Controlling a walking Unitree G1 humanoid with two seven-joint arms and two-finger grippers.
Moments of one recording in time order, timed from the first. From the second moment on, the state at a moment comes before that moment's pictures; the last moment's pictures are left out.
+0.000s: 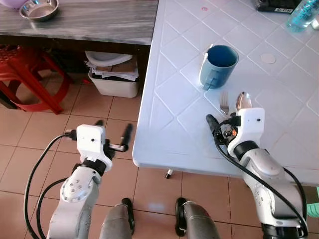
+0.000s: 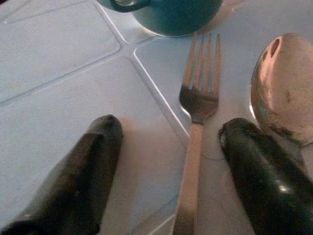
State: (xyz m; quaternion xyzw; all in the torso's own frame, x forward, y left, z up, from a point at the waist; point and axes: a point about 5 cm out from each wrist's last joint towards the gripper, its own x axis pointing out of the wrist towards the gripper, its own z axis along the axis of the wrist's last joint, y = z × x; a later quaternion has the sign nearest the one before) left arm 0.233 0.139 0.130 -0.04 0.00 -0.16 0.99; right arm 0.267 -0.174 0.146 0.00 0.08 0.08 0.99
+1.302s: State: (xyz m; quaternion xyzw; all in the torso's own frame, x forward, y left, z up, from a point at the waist) left arm 0.216 0.123 0.132 -0.04 0.01 -0.30 0.95; right arm 0.272 -0.187 0.145 0.05 0.12 0.03 0.99
